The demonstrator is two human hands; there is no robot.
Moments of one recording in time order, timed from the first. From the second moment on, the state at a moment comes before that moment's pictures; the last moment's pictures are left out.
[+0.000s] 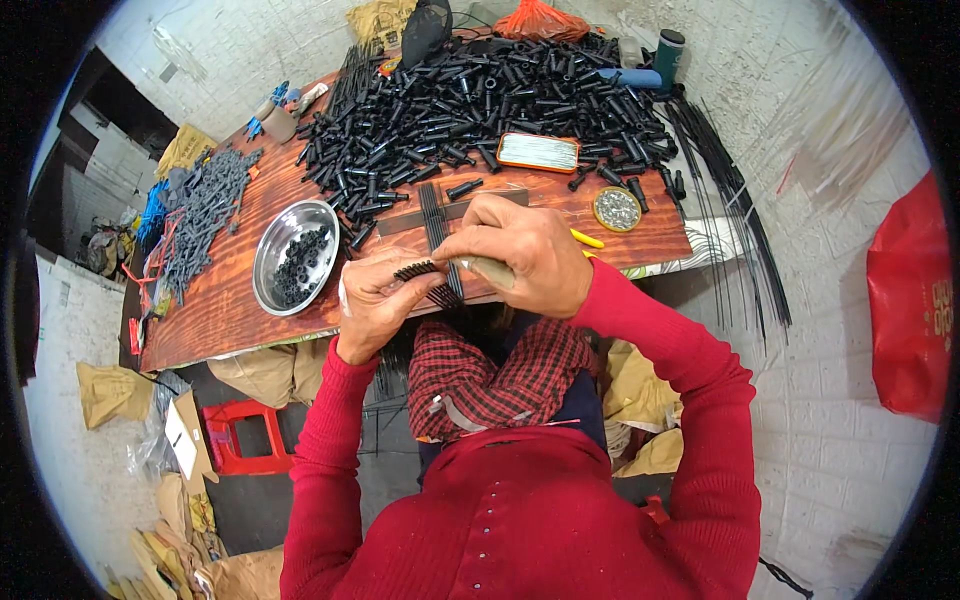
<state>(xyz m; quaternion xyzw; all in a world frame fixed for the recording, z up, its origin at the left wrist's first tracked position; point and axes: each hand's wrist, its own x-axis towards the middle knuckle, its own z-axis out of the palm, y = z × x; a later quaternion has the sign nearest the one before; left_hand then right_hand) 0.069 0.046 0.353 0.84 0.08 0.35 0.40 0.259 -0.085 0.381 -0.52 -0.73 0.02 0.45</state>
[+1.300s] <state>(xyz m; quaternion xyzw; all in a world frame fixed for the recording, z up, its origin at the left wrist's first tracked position) 0.077 0.052 0.353 0.86 0.04 0.34 0.39 0.252 -0.079 0.384 -0.51 -0.73 -0.03 0.45</state>
